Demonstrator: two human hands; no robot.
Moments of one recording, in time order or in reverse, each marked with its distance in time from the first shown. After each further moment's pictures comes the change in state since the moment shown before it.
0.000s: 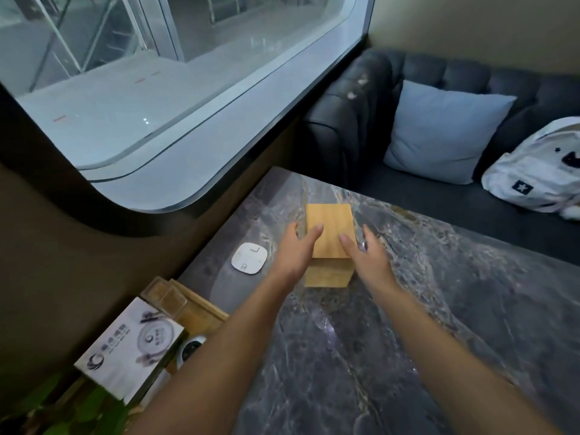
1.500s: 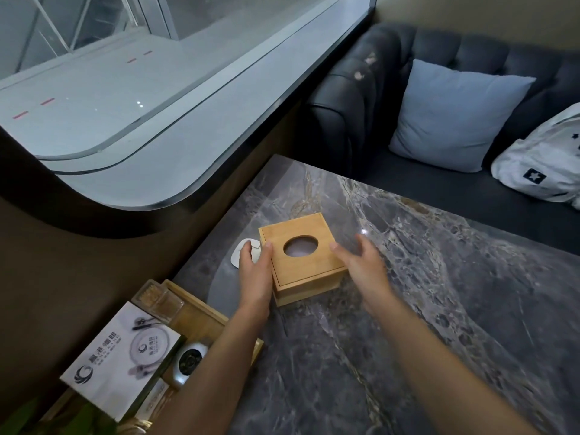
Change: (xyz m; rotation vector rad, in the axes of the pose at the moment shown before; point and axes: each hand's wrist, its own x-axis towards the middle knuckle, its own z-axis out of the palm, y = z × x) left_hand 0.009 -0.065 -0.037 -0.281 0.300 -0.166; right_hand 0.000 0.002 0.028 0.136 -0.023 0.208
